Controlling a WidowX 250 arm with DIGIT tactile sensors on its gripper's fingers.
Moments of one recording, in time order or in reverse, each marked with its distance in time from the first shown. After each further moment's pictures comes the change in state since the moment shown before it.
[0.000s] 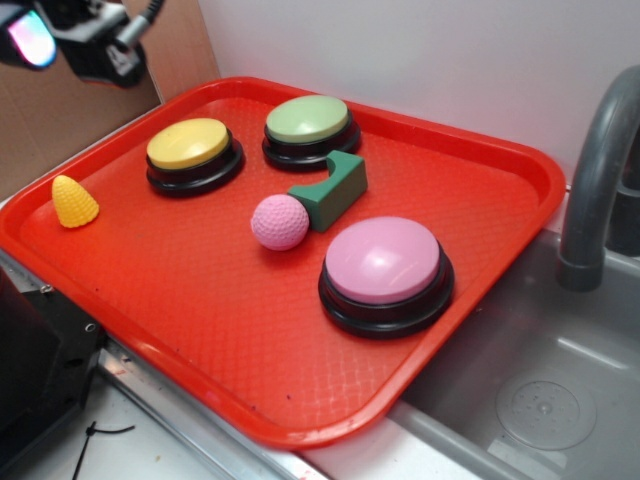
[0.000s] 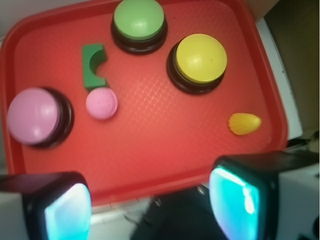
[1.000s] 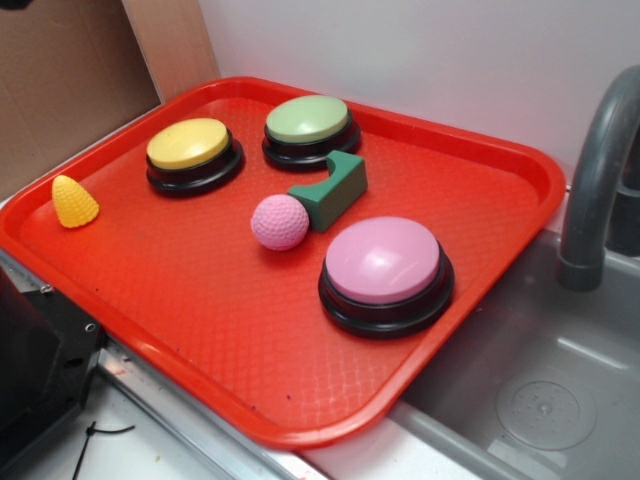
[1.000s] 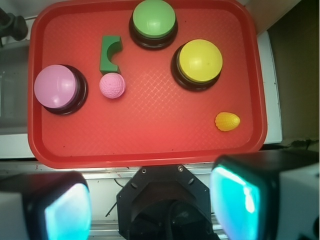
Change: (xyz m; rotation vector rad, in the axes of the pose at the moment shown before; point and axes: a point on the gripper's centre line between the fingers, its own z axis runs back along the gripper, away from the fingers) arm -0.016 0.018 0.067 -0.028 0.090 -0.218
